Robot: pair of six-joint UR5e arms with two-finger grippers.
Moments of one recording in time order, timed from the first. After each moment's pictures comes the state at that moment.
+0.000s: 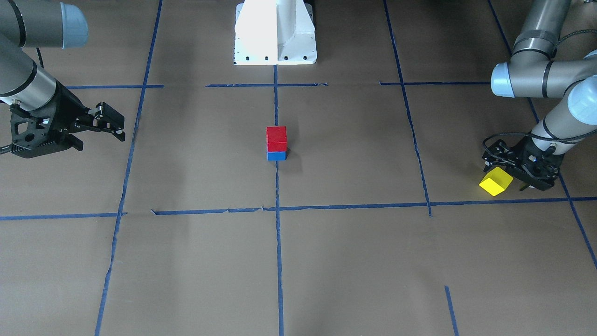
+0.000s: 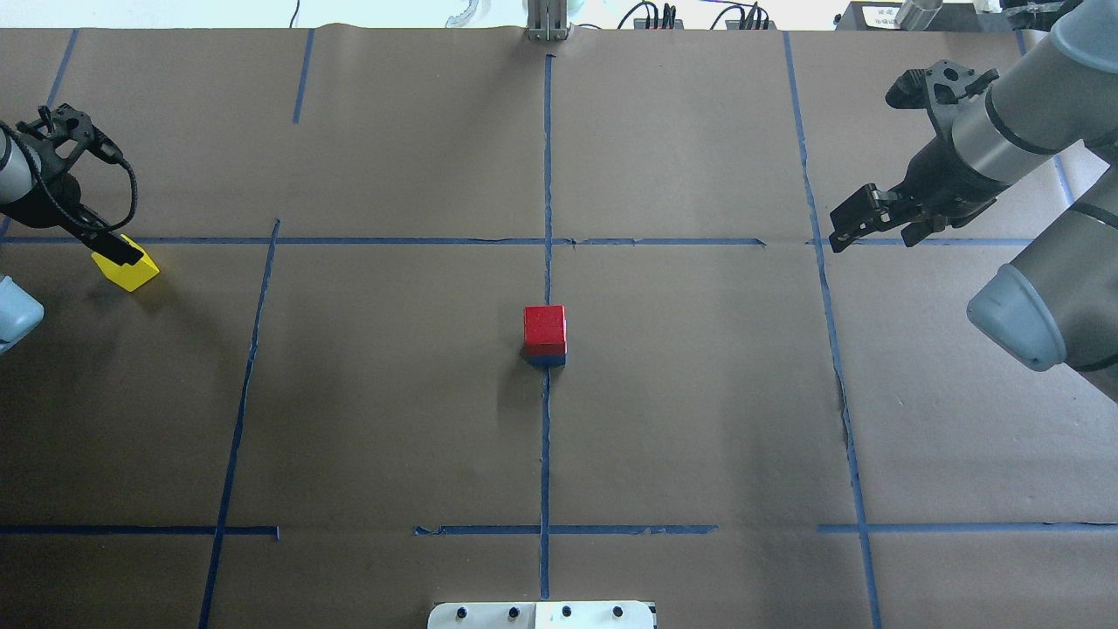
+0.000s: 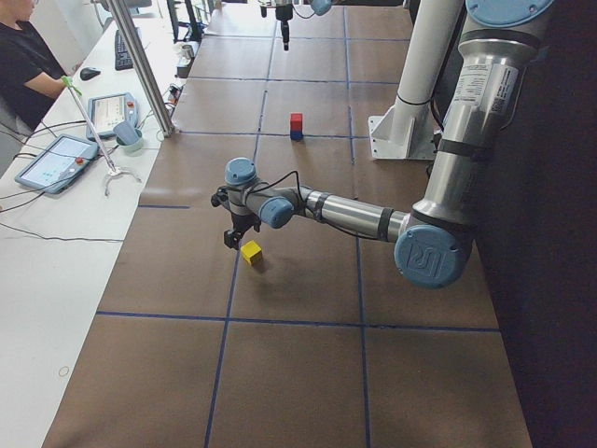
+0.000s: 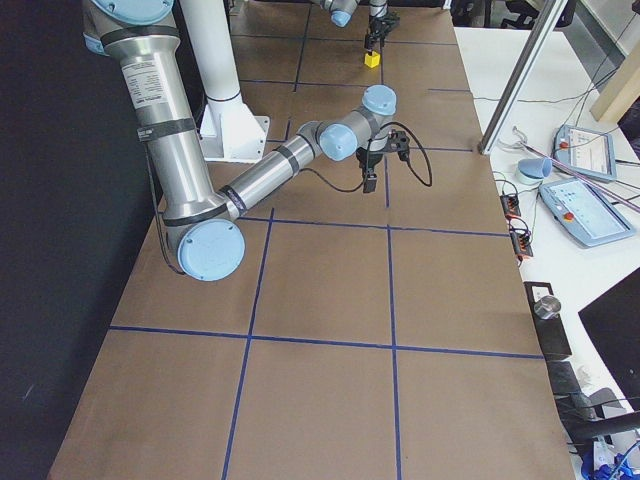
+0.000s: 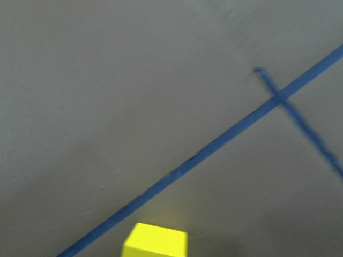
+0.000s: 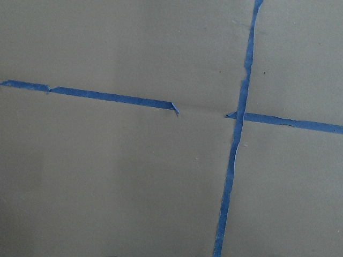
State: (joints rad) left arm -1.06 -1.77 -1.48 -2.01 -2.17 -0.06; right arm 0.98 -1.30 1.91 -1.58 2.29 0.67
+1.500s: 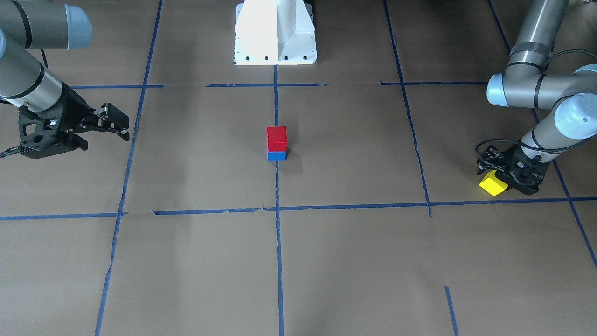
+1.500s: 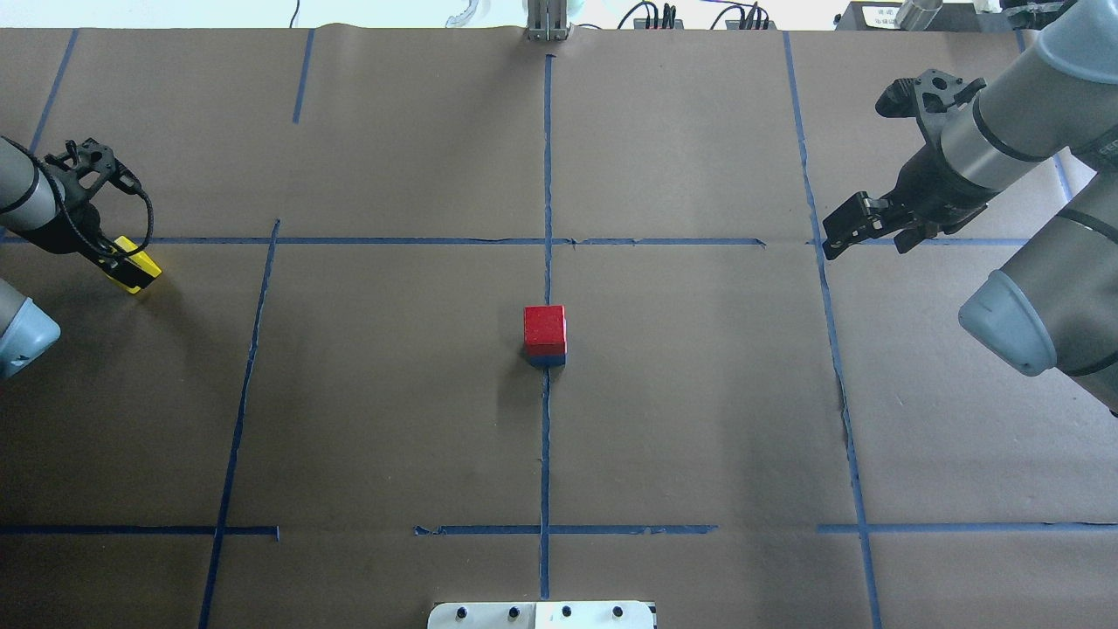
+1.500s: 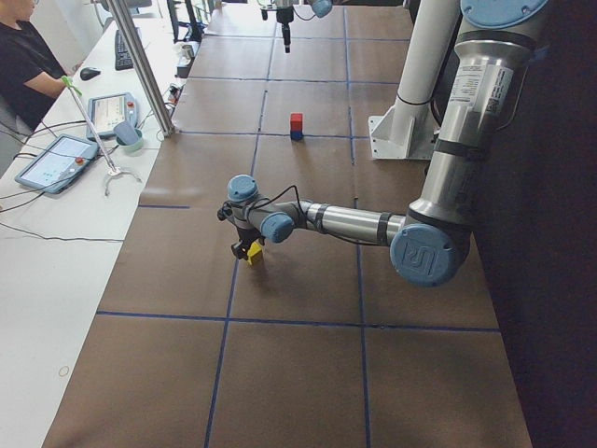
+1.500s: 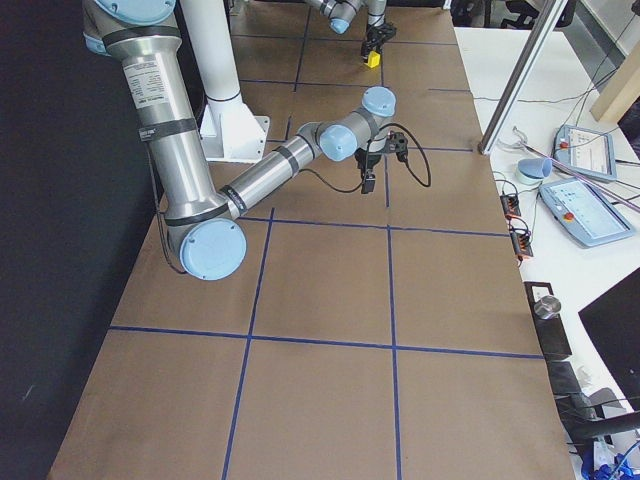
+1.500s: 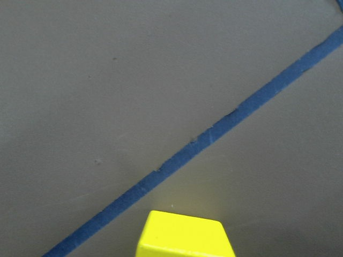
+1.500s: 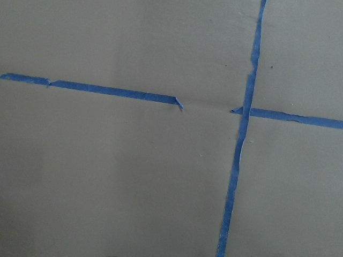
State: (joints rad) left arm -1.02 -1.78 -1.41 -2.04 -2.19 -0.06; right arm 0.97 -1.29 1.90 -1.58 2.29 0.67
